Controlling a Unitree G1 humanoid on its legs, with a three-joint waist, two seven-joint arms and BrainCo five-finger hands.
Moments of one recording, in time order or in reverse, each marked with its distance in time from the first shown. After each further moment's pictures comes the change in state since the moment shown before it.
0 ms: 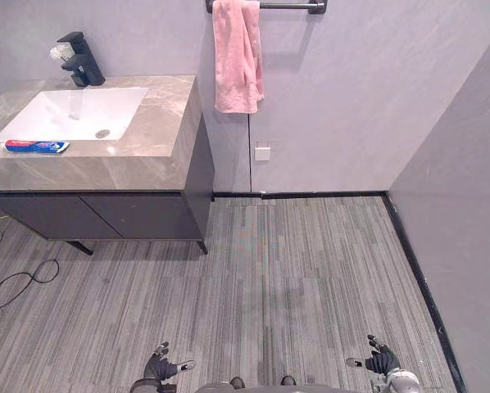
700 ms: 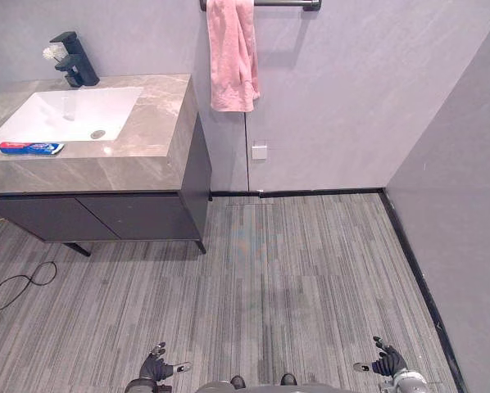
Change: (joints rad) left arm -0.001 0.015 -0.003 0.000 0.021 -0.001 -0.017; right arm 0.009 -0.027 0.008 0.002 -0.028 0.000 0.000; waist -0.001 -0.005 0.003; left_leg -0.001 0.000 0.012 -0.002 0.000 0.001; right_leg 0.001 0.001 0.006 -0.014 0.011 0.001
